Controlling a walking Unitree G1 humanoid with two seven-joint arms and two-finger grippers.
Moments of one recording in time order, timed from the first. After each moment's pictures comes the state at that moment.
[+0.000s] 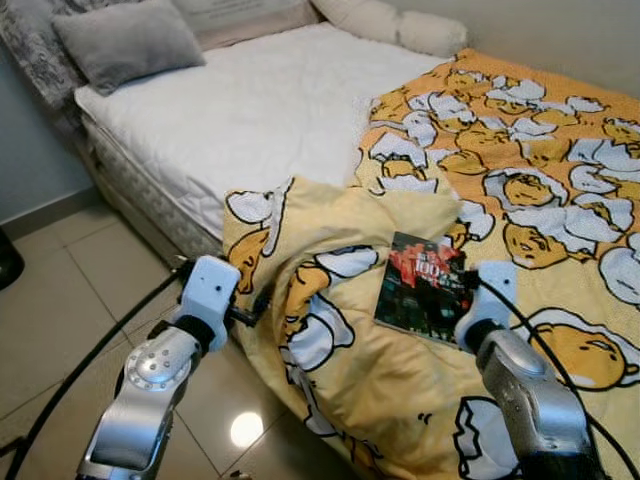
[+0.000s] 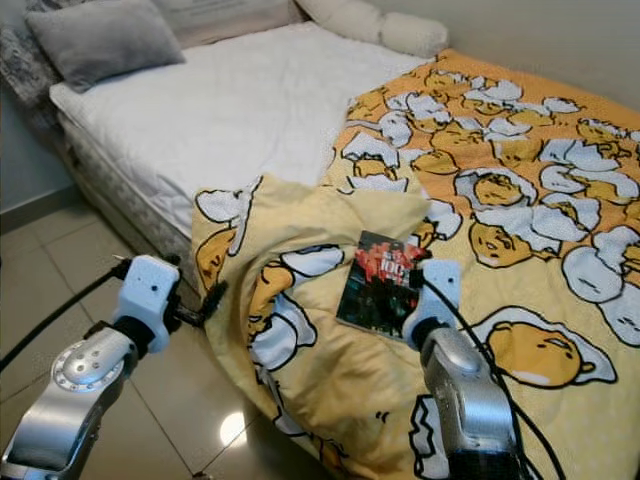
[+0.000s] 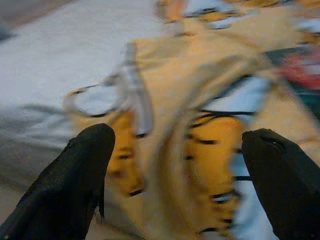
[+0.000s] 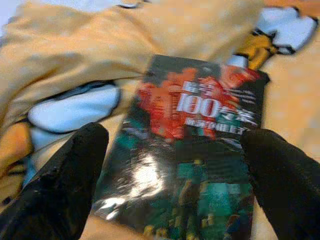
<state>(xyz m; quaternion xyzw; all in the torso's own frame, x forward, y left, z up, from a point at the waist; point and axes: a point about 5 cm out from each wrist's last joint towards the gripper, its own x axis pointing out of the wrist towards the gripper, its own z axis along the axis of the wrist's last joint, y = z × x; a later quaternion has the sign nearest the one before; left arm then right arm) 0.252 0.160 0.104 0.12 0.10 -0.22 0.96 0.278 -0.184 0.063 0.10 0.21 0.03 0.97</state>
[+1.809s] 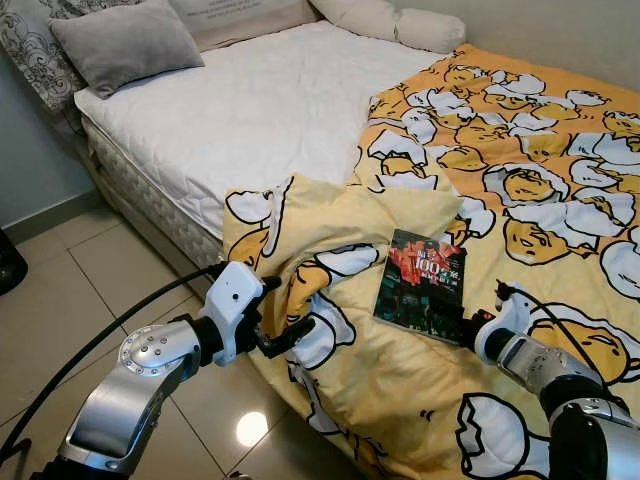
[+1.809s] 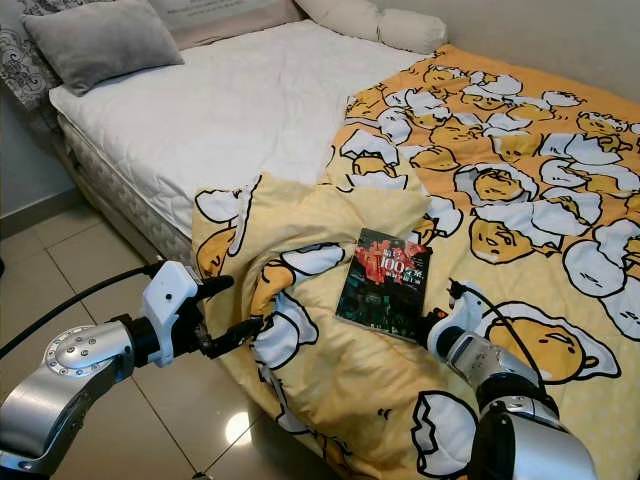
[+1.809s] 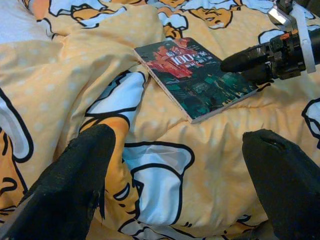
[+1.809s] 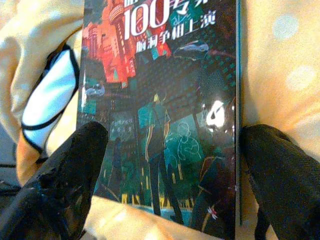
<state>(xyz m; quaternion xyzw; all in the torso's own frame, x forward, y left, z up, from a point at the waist) 0.243 0.148 0.113 0.10 0.14 -0.41 0.89 0.288 -0.234 0.010 0.35 0.33 0.04 0.87</state>
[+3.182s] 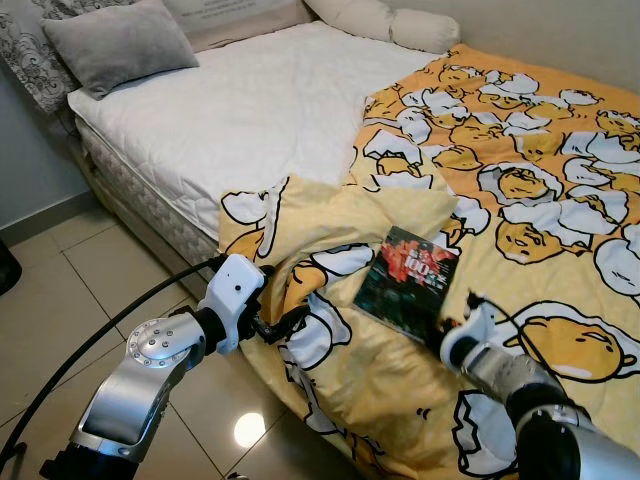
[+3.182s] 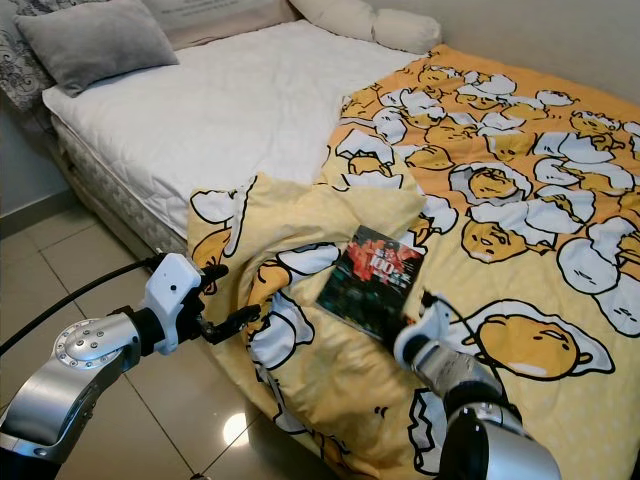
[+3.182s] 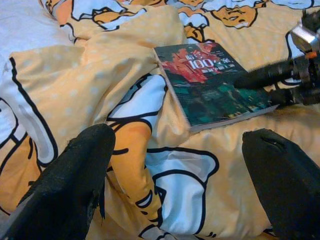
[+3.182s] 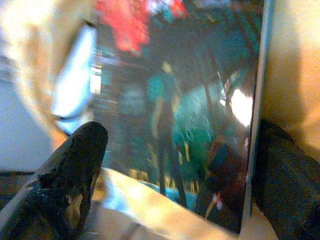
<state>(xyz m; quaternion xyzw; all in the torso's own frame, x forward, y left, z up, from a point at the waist) 0.257 0.149 0.109 0.12 0.13 -0.37 0.91 0.291 -0.180 0.001 0.46 0.32 0.06 0.82</state>
